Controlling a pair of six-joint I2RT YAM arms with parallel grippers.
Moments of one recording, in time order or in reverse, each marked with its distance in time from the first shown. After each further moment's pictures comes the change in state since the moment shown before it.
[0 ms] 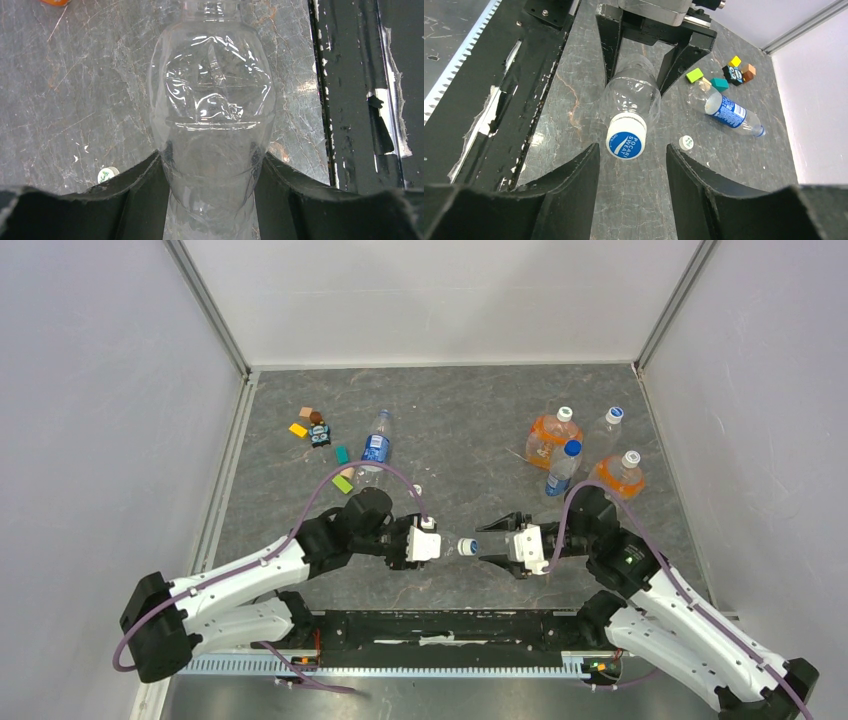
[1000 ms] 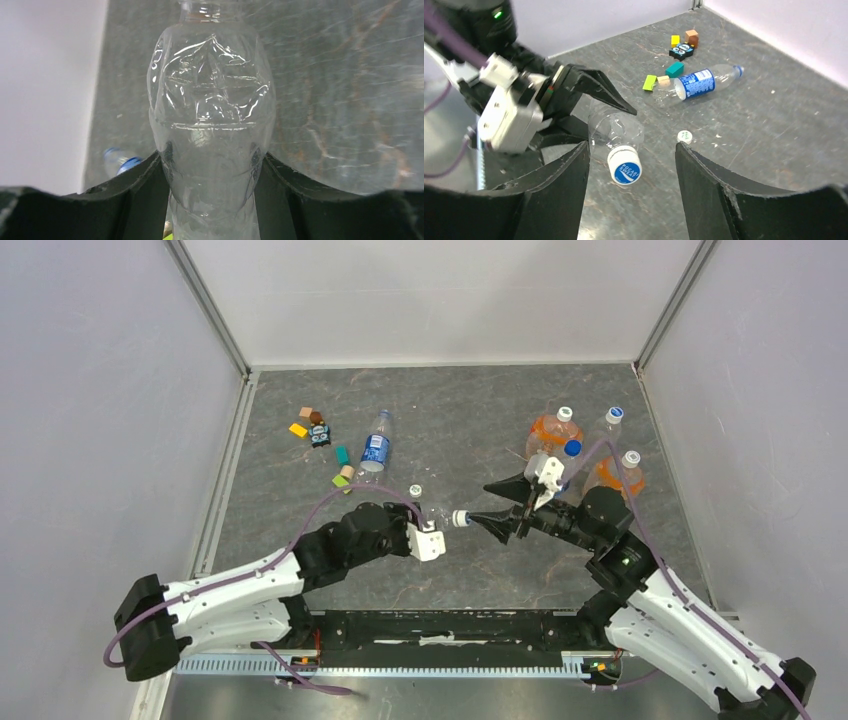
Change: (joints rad) left arm -0.127 -0.080 -0.106 0.234 -0.551 0.095; right arm -0.004 0.011 -0.049 0.437 0.429 0.922
